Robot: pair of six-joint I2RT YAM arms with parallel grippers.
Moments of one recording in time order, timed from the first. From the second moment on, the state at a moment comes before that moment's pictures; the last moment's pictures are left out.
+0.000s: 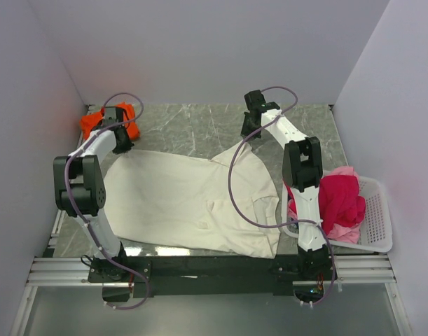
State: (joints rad) left arm 0.07 1.88 1.35 -0.44 -0.15 -0.35; right arm 0.29 2.35 2.07 -0.80 0.04 0.51
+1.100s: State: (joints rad) left arm 0.09 1.98 1.36 -0.46 -0.32 -0.36; right arm 0.29 2.34 1.99 -0.80 0.04 0.51
